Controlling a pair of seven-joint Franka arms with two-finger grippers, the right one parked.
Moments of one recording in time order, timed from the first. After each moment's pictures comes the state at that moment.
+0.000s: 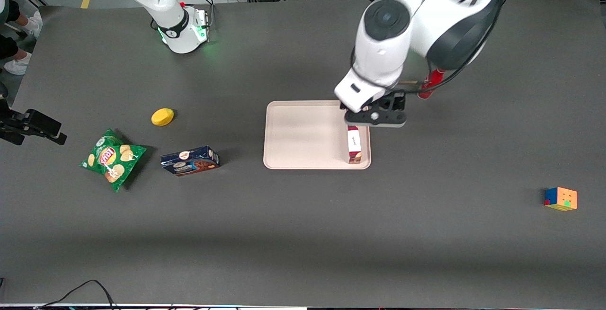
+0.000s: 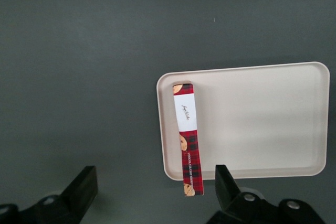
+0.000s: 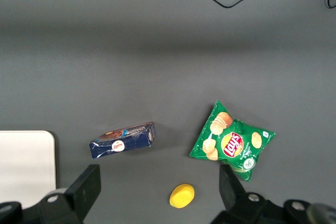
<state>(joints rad) -0.14 0.25 -0.56 -1.57 0.19 1.73 -0.64</state>
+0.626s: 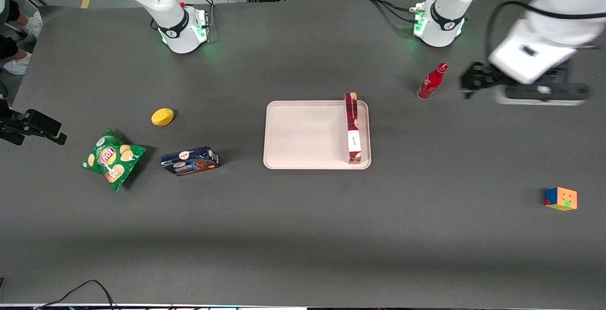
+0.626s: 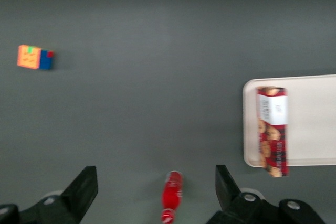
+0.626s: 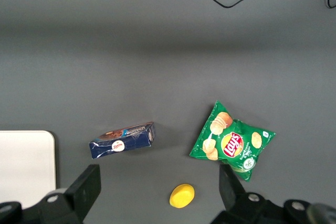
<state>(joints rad) -0.14 -0.01 -0.11 -1.57 0.06 1.55 -0.18</state>
